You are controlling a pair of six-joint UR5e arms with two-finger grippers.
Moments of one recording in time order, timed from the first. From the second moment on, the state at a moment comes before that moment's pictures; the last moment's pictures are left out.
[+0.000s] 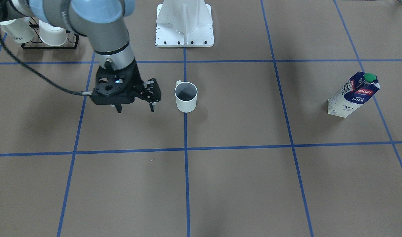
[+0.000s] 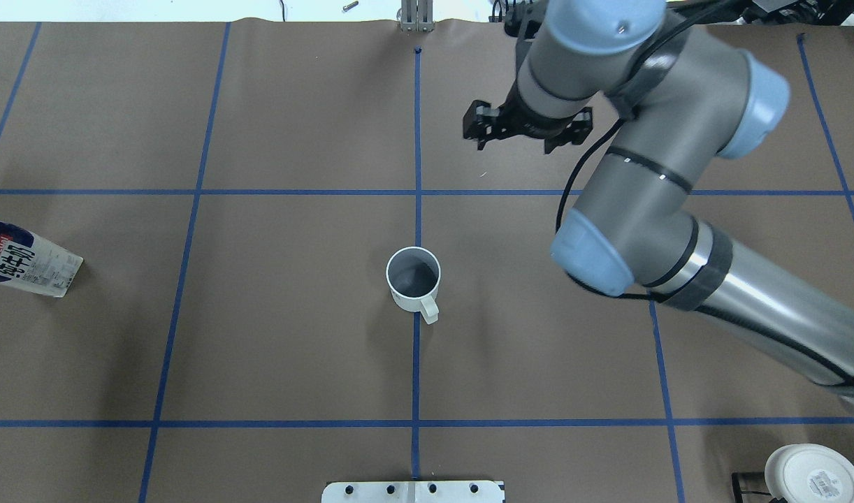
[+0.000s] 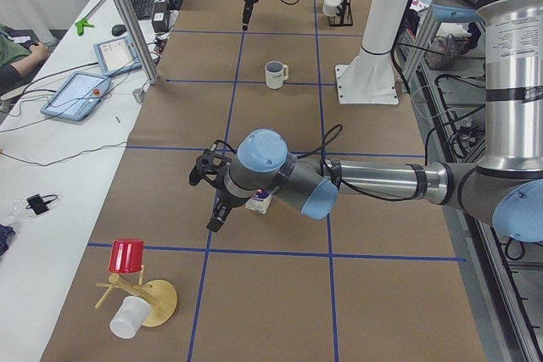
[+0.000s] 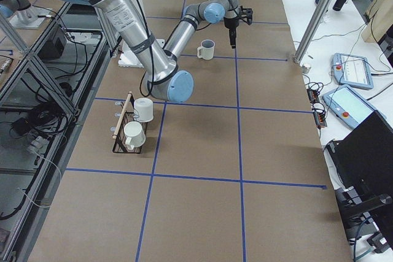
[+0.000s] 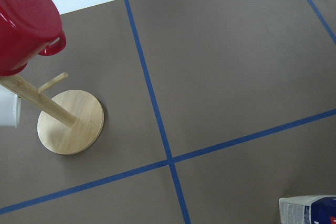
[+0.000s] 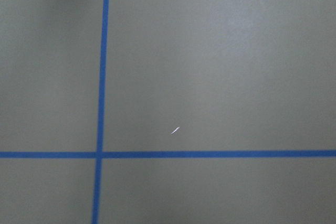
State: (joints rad) left arm -1.63 -1.45 -1.75 -2.10 -2.39 -0.05; right arm 0.84 -0.88 1.78 -1.71 1.98 0.98
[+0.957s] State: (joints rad) left arm -1.32 -1.40 -1.88 -2.14 -2.39 -0.41; right arm 1.43 -1.45 1.76 -1.70 2.23 0.03
